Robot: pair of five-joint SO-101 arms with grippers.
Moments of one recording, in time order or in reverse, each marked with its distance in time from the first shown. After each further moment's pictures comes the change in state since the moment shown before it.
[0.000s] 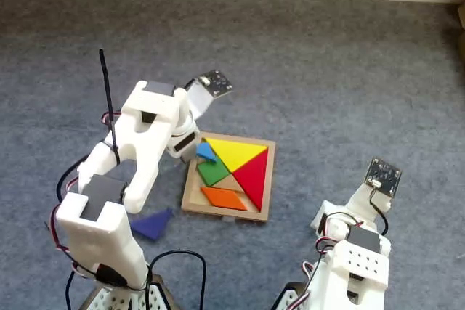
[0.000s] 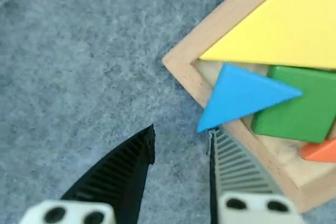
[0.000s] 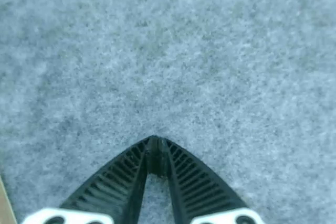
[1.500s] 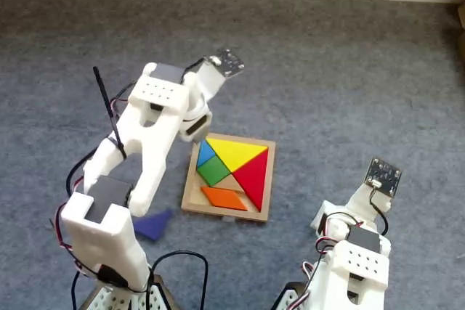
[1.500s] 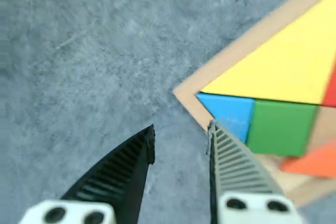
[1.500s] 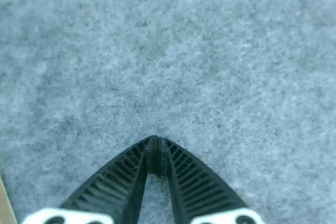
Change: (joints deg) left arm 3.3 0.0 -12.0 8.0 4.0; right arm 0.0 0.0 0.0 0.0 0.0
